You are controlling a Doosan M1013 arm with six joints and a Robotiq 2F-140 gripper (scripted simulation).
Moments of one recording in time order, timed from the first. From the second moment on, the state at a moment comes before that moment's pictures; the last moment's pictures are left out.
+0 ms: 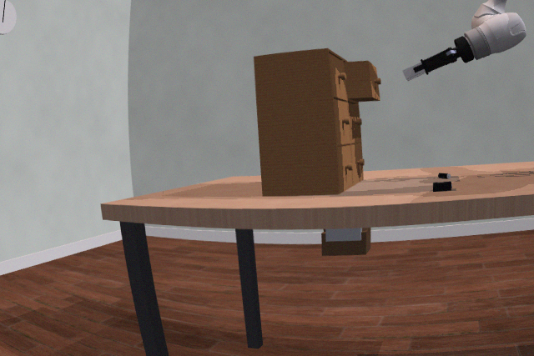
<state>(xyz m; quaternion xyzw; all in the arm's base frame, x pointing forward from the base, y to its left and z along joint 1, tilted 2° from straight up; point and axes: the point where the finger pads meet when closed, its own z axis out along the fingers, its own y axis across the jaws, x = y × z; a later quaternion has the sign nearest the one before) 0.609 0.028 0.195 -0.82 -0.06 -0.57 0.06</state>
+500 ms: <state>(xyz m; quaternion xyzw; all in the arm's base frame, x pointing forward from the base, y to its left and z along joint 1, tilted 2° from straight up) 0.596 0.026 0.201 -0.82 -0.06 -0.57 0.06</state>
